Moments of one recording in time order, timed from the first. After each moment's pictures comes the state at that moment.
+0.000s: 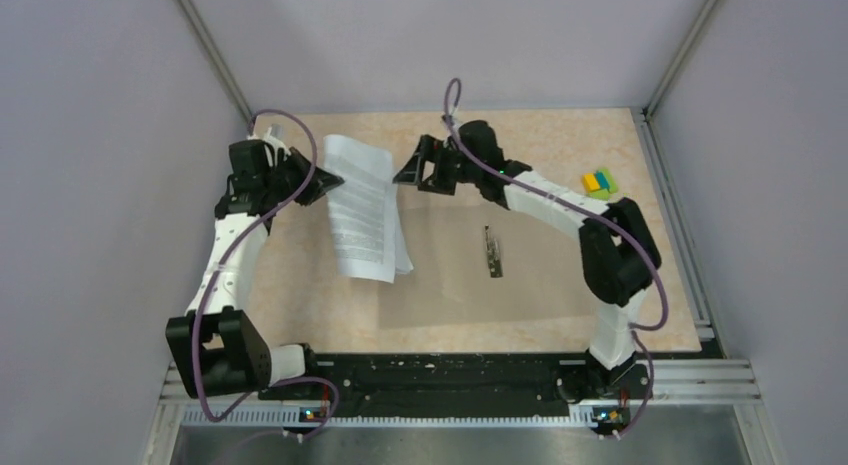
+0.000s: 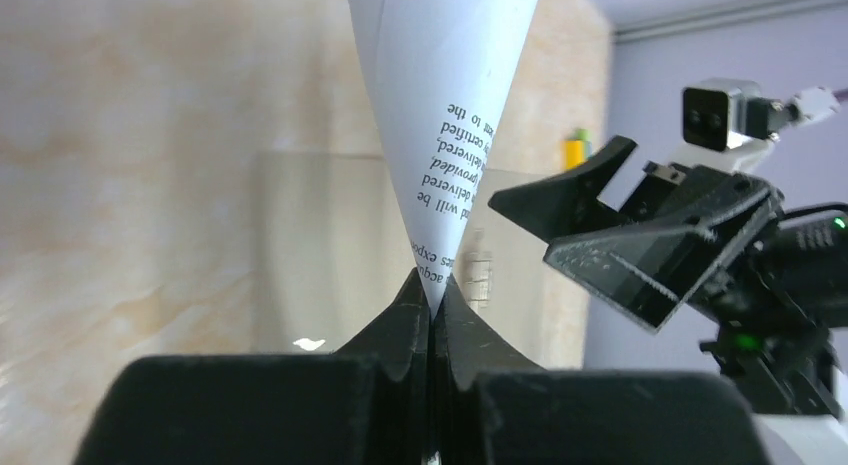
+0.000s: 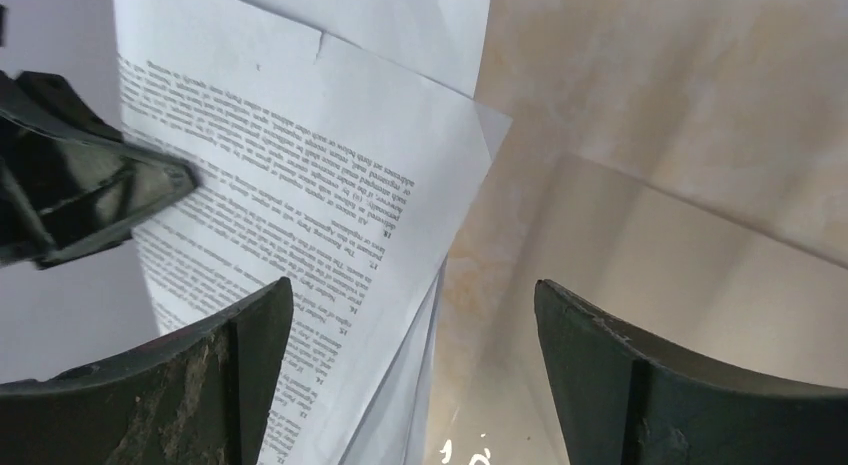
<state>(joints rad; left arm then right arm) 0.15 1.30 1.05 -0.41 0.58 -0.66 0.67 1.96 1.48 -0.03 -0.42 0.76</state>
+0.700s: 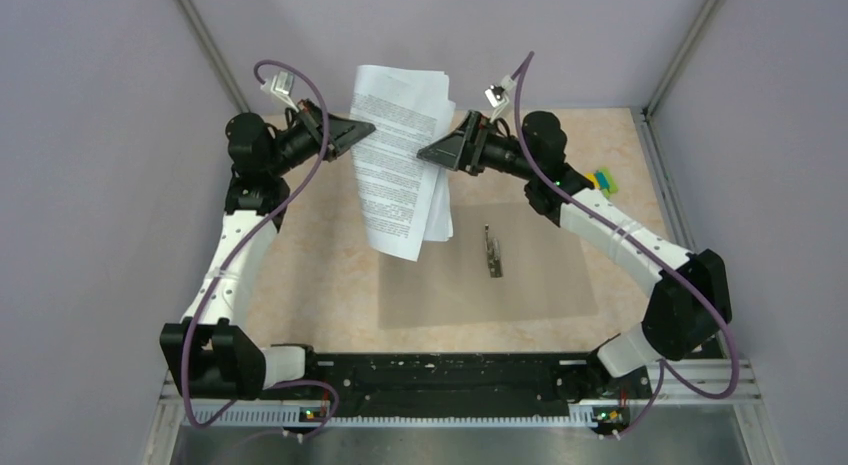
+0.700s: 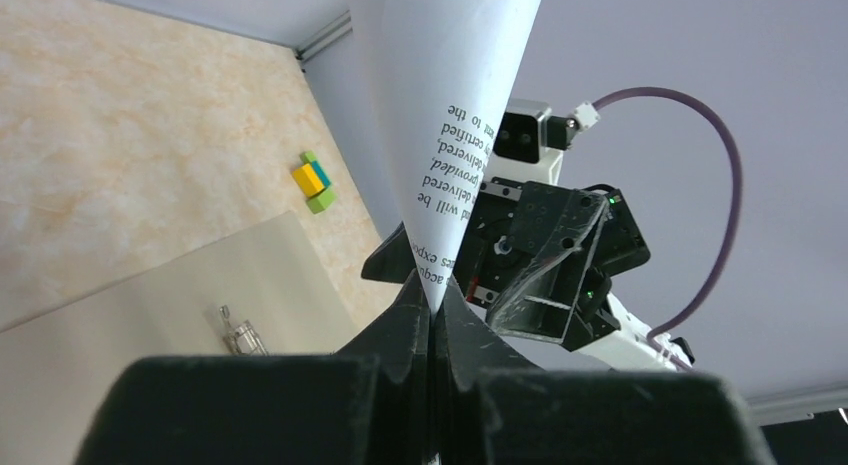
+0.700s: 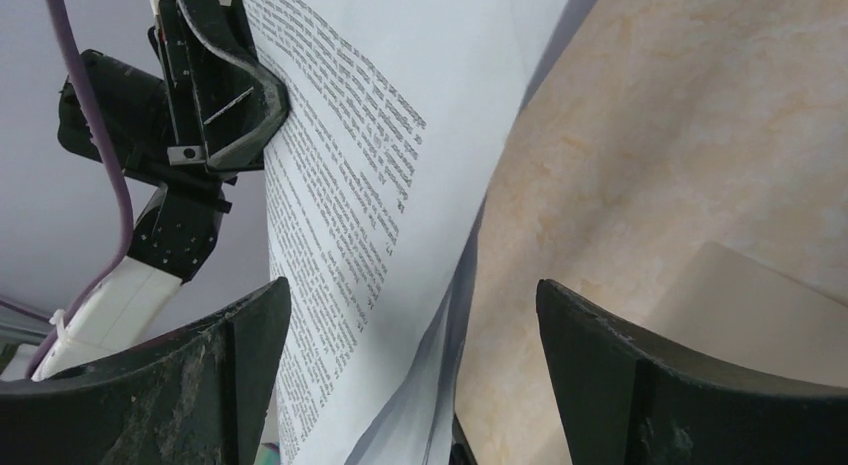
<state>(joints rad) -0.03 1.27 1.17 0.20 0.85 -1.08 0.55 1.50 1.26 0.24 -0.56 0.87</state>
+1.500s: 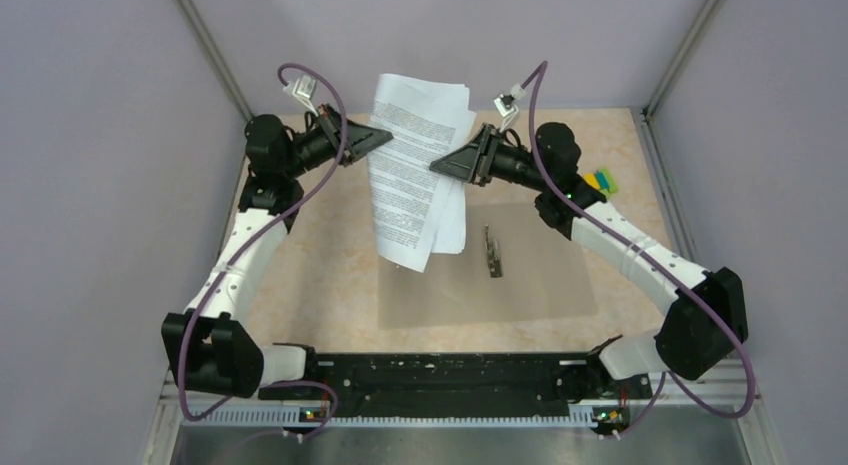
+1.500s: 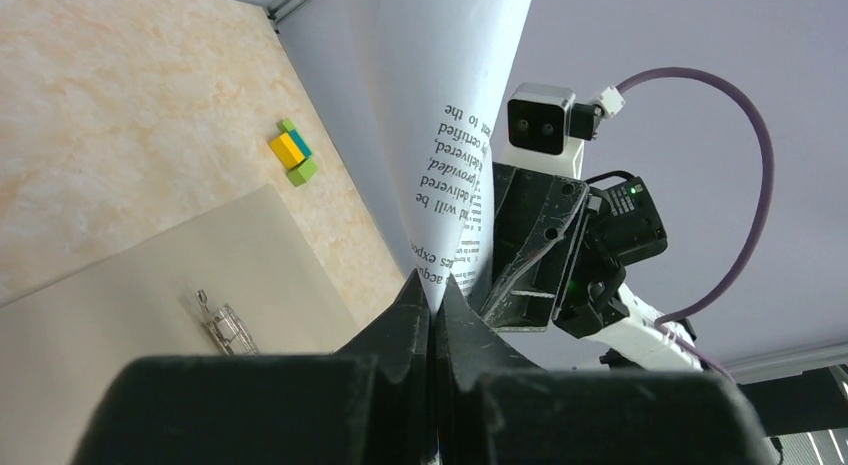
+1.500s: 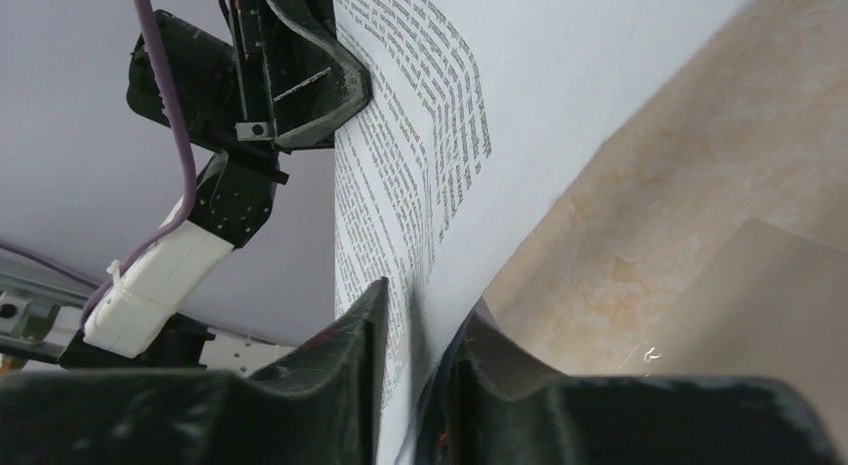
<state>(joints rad) -0.11 1.29 1.15 0.25 0.86 -1.09 0.55 1.39 1.14 0.28 -0.62 0.92</state>
